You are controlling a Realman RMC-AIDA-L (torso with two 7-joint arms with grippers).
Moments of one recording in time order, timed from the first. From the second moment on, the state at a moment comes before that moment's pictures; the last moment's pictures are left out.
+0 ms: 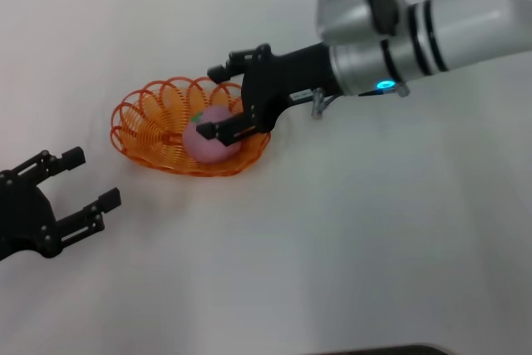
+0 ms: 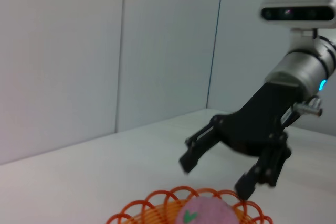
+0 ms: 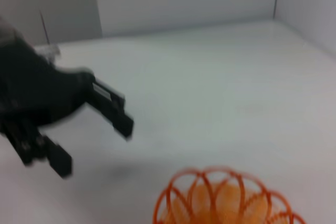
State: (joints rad) left arm -0.21 -2.17 0.40 0.67 2.05 1.72 -0.94; right arm 0.74 2.10 -1.42 -0.62 -1.74 -1.11 1.44
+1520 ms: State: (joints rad) left arm -0.22 -2.16 0.42 0.66 2.15 1.71 -0.93; right arm 0.29 2.09 -1.03 -0.47 -1.67 -1.38 0.96
